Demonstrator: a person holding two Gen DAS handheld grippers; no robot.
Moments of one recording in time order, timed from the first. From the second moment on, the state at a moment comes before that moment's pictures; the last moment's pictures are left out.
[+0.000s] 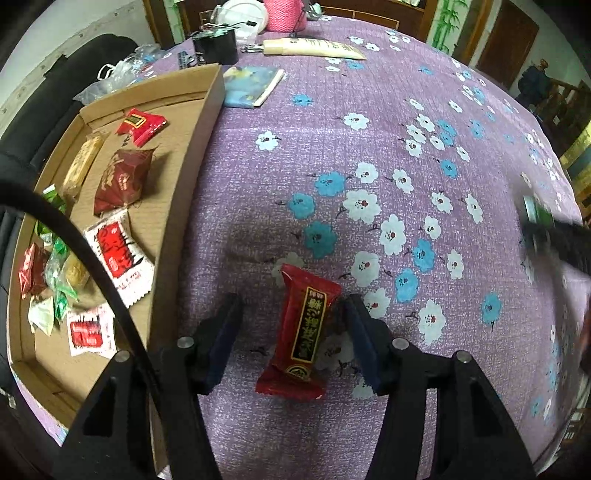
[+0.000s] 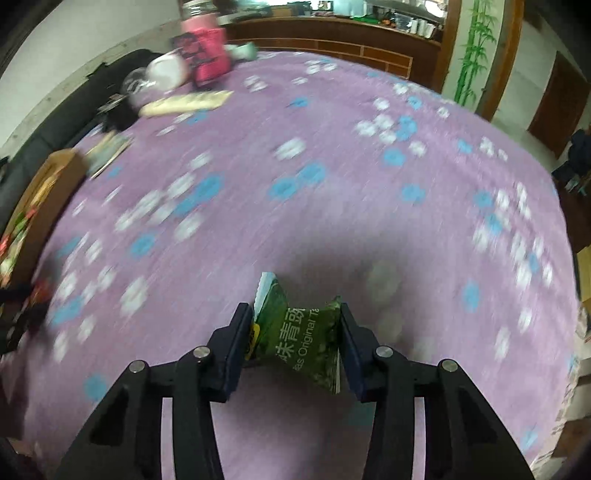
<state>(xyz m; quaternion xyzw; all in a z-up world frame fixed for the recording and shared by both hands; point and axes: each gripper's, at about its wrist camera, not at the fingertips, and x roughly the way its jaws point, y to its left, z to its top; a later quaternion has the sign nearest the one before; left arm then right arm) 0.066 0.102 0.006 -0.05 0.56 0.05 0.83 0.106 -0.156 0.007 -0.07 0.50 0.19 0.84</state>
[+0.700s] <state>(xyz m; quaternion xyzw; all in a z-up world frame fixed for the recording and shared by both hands) 0.048 0.094 0.008 -0.04 0.53 0.04 0.85 -0.002 -0.149 0.006 -0.02 0.52 0.19 0.83</state>
